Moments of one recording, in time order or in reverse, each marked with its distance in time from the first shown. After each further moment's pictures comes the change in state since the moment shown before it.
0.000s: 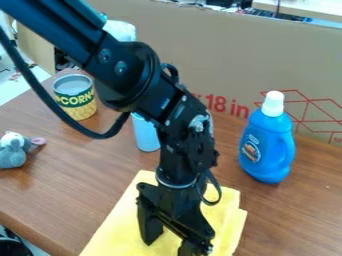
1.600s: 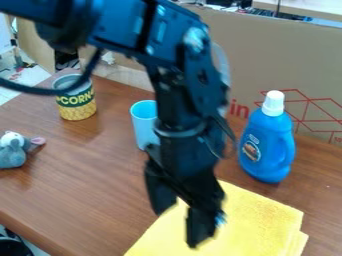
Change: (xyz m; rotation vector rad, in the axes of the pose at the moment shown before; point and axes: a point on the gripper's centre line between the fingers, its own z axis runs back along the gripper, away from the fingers) arm -0.018 -0.054 0.085 -0.158 -0.116 -0.261
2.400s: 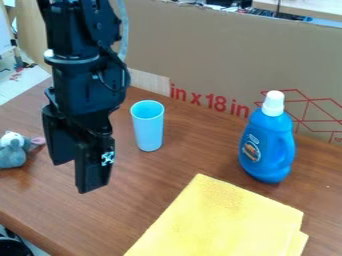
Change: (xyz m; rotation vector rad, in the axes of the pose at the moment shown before) arm -0.062 0.082 0.056 0.079 0.144 0.093
